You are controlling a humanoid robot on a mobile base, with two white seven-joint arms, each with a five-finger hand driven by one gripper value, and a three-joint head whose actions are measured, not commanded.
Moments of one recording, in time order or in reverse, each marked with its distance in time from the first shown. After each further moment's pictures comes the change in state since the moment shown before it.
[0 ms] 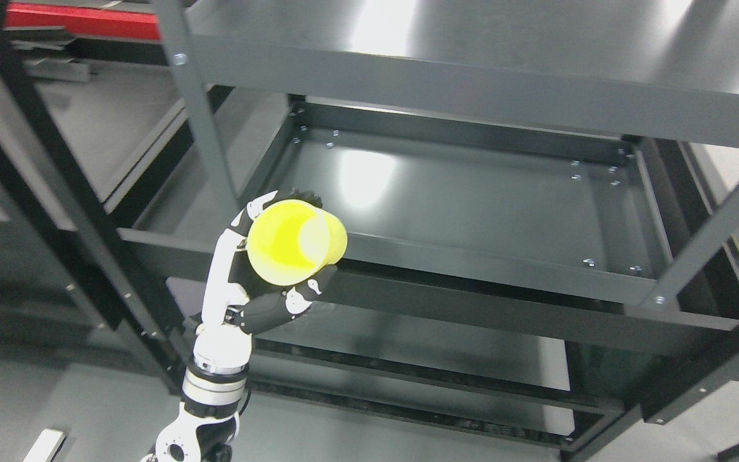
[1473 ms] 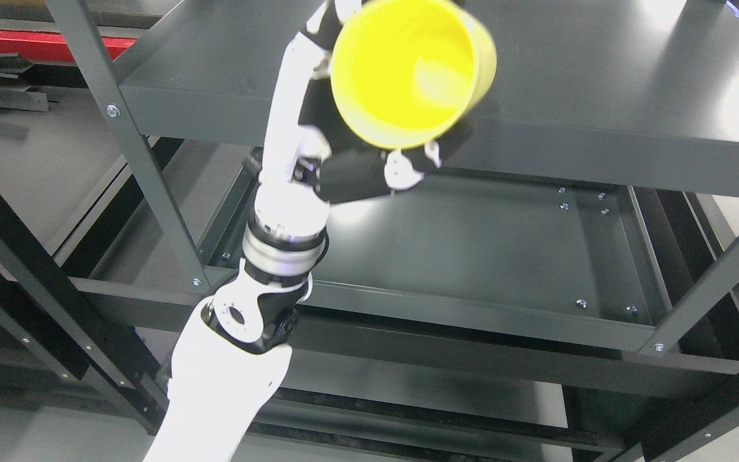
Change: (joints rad) left arm -0.558 0.000 -0.248 -0.010 0.011 0.104 0.196; right arm 0.000 0.000 0.000 0.000 0.000 0.000 0.000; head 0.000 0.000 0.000
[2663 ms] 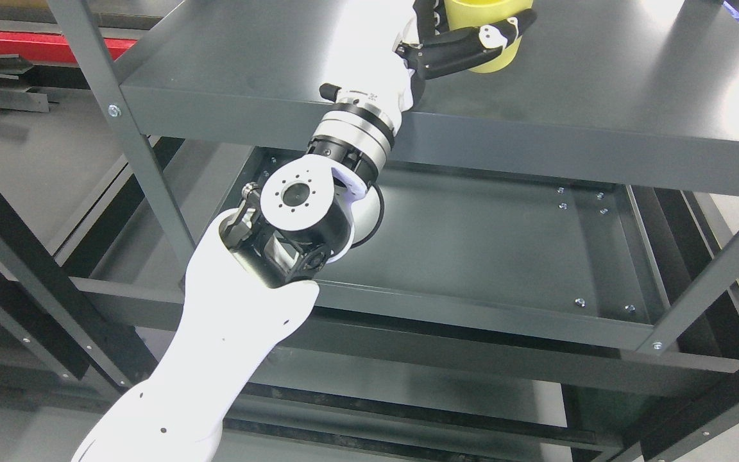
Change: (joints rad) left arm -0.247 0.000 -0.108 0.000 0.238 1.005 0.438; right arm 0.000 0.000 0.000 0.000 0.000 0.000 0.000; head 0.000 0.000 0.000
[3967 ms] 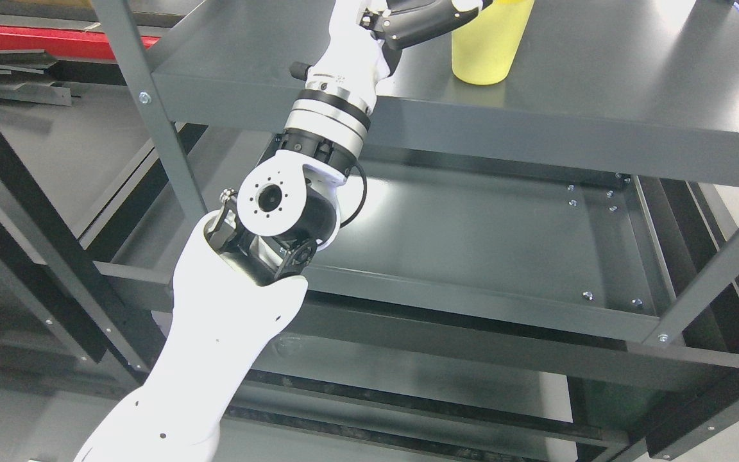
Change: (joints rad) left arm 0.039 0.000 0.063 0.000 -0.079 -0.265 -0.110; right arm 0.000 0.000 0.000 0.000 0.000 0.000 0.000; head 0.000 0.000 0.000
